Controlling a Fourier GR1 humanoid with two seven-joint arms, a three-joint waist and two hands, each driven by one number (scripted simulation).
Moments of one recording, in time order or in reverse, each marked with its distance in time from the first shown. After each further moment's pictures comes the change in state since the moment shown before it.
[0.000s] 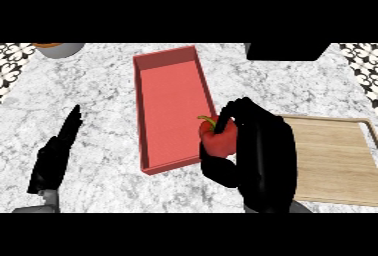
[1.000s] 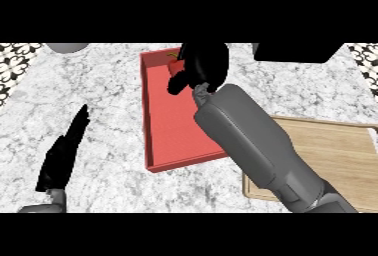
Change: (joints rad) left arm -0.009 -0.028 -0.014 0.014 -0.018 -0.013 -0.028; right arm -0.646 0.000 -0.140 0.964 -0.405 -0.282 -0.038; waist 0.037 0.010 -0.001
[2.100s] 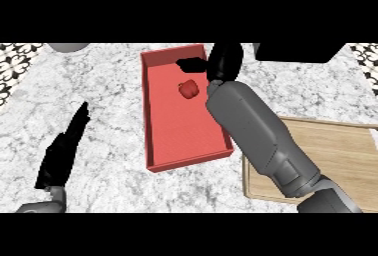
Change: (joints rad) left arm -0.016 -0.002 0.005 -0.011 -0.006 -0.010 0.024; right arm -0.047 -0.002 -0.091 0.351 -0.354 -0.640 -0.368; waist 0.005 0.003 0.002
